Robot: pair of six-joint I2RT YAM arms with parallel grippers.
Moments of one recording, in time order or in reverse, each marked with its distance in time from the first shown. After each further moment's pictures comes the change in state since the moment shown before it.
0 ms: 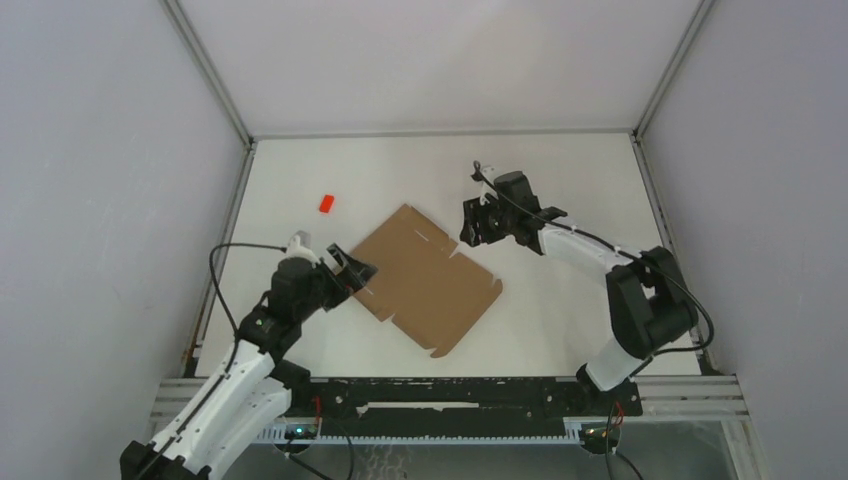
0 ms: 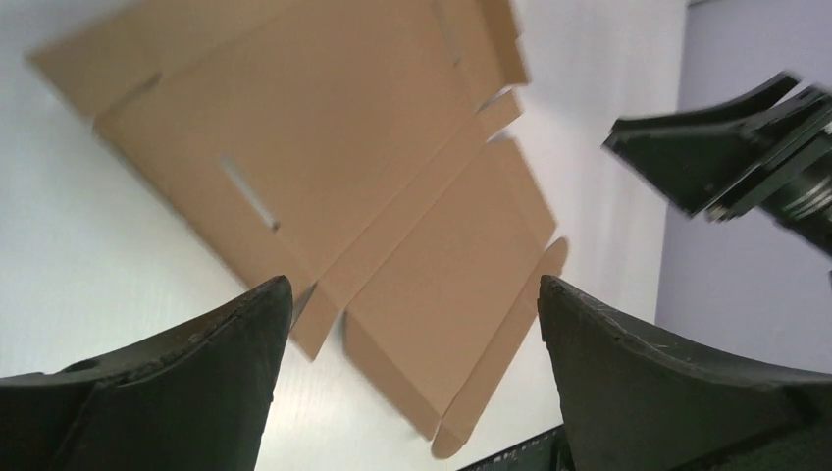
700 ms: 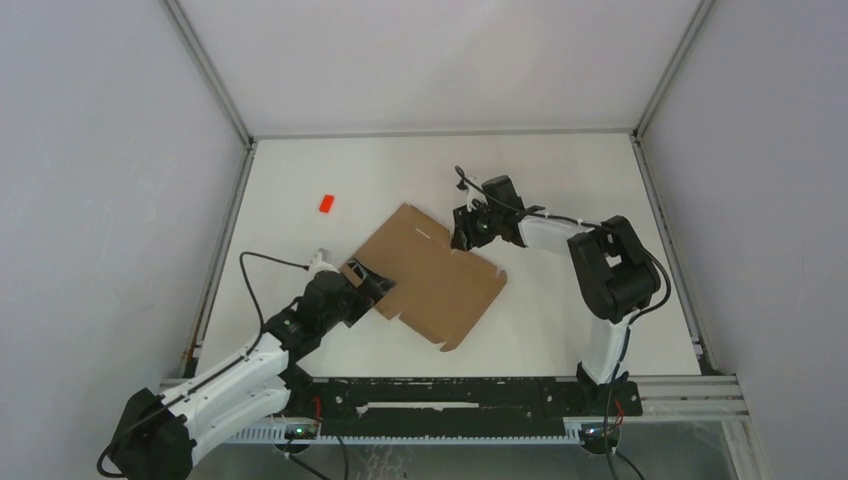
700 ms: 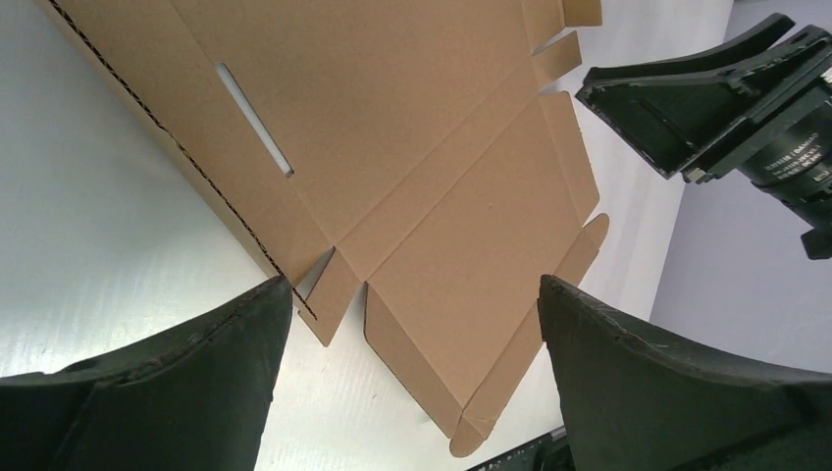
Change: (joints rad) left arm -0.254 0.122 -0.178 0.191 -0.186 -0.290; right arm -0.020 0.279 0.076 0.113 -0.163 -0.090
